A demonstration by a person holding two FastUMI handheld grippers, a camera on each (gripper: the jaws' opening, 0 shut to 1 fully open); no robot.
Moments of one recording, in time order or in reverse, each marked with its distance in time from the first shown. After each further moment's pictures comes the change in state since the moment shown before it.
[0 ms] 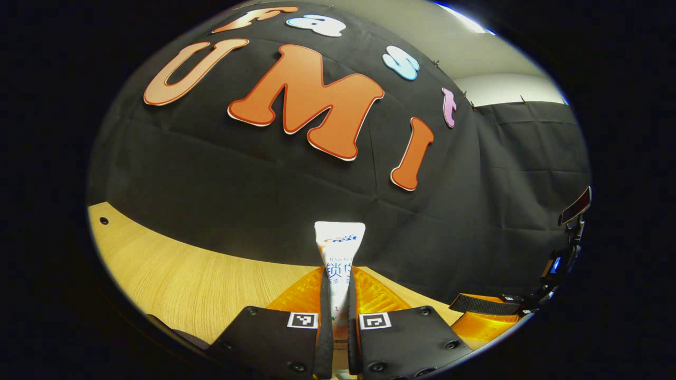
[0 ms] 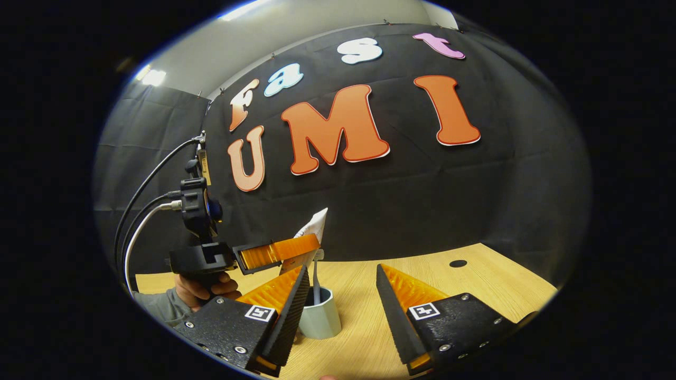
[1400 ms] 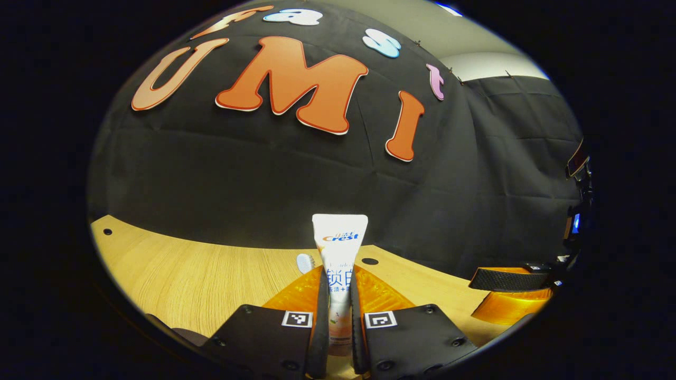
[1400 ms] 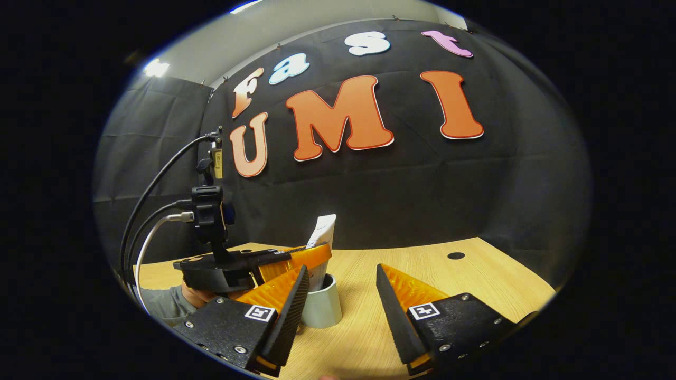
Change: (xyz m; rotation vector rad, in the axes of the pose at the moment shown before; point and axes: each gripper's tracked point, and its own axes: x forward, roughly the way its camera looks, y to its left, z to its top) left arm -0.010 0.004 -0.044 0.115 0.087 0.024; right arm -0.011 0.012 -0.016 -0.041 0.068 -0.005
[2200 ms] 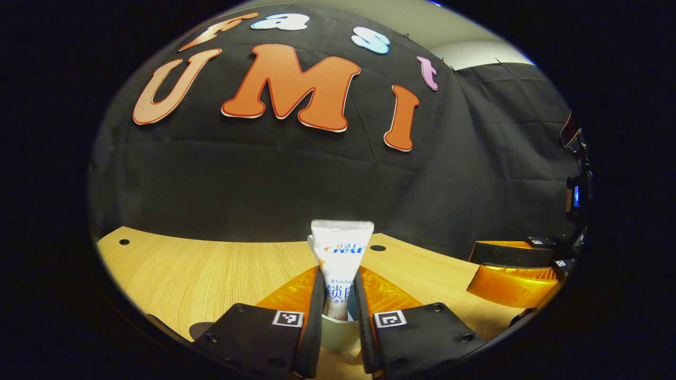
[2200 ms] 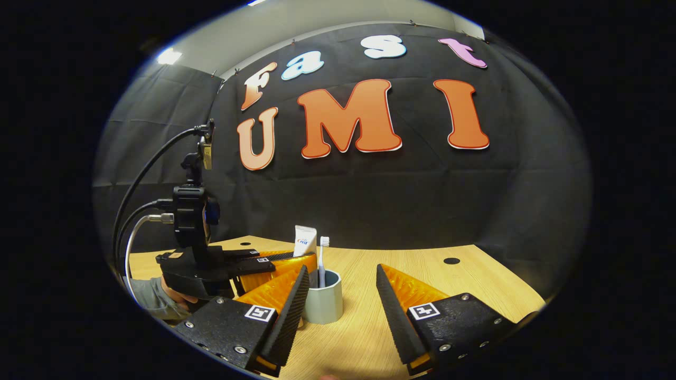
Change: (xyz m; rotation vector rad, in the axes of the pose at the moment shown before) left arm -0.045 0.003 -0.009 0.073 0.052 0.030; right arm -0.011 0.015 0.005 -0.080 0.007 -0.007
